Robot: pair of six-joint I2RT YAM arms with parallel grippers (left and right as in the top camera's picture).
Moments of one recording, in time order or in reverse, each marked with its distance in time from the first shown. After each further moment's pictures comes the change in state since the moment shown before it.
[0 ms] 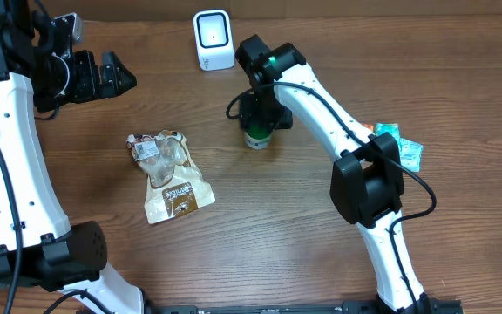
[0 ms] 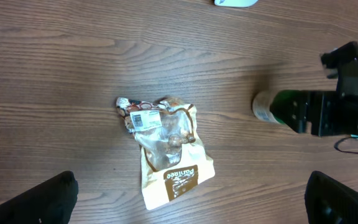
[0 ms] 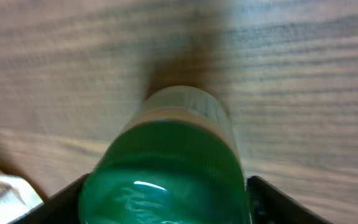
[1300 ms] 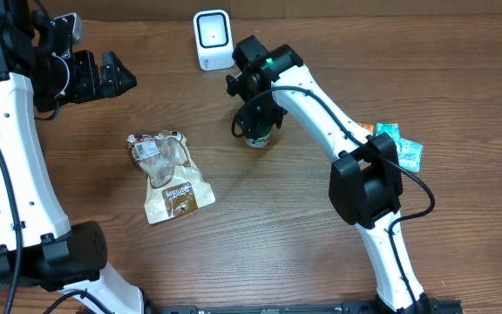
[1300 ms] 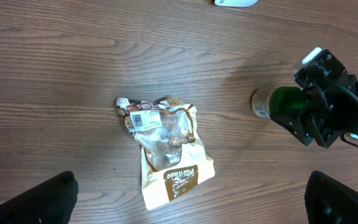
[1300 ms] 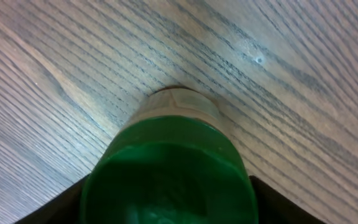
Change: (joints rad) left arm 0.000 0.000 0.000 0.000 0.000 0.000; right arm 0.006 0.000 -0.003 0.009 0.029 -0.740
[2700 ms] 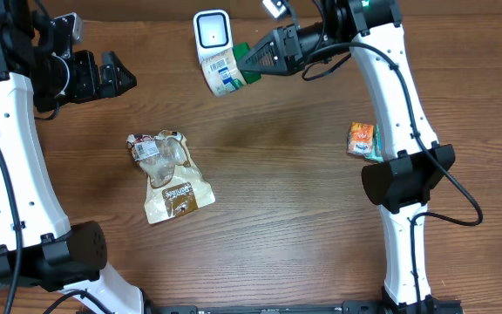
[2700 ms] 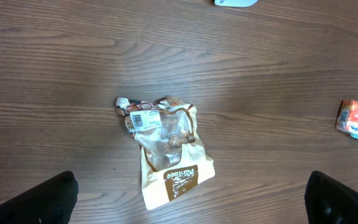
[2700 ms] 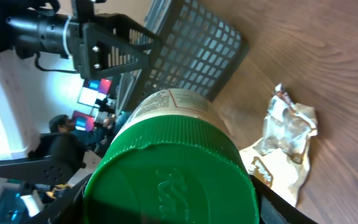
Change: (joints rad) left arm 0.000 0.000 0.000 0.000 0.000 0.000; right arm -0.263 0.000 0.486 -0.297 -1.247 0.013
